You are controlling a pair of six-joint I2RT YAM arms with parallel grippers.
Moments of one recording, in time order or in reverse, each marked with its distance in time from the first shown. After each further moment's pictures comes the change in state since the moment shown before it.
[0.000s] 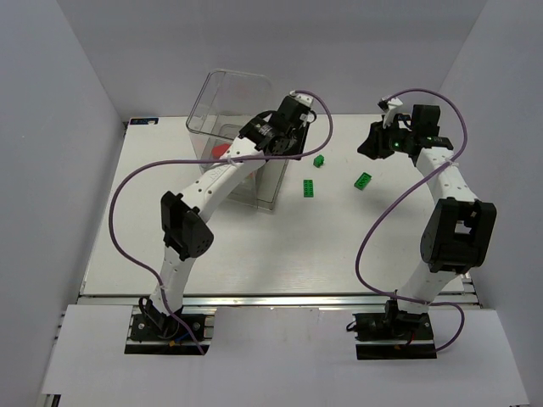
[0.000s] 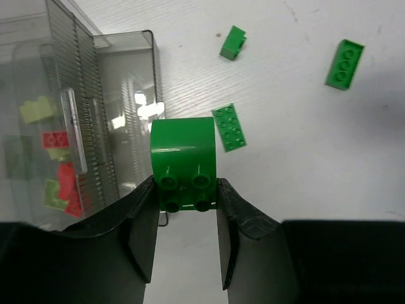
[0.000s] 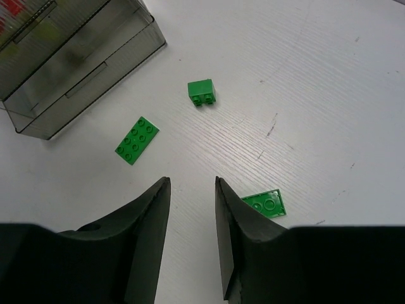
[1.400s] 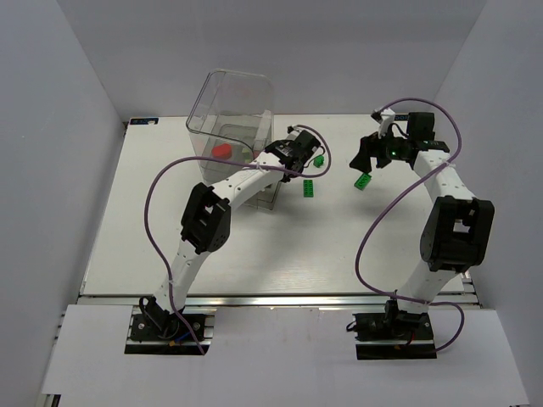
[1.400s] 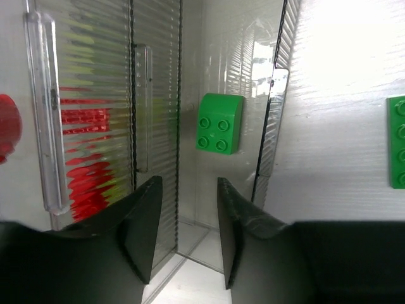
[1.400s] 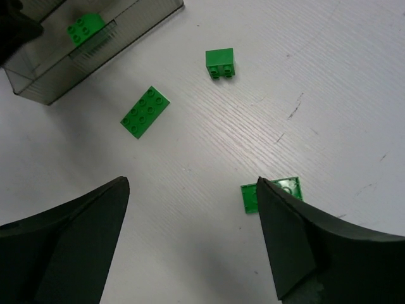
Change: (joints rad) left arm -0.025 0.195 -0.148 0.010 -0.458 0.038; right arm -0.001 0.005 -0.047 -0.060 -0.036 -0.096
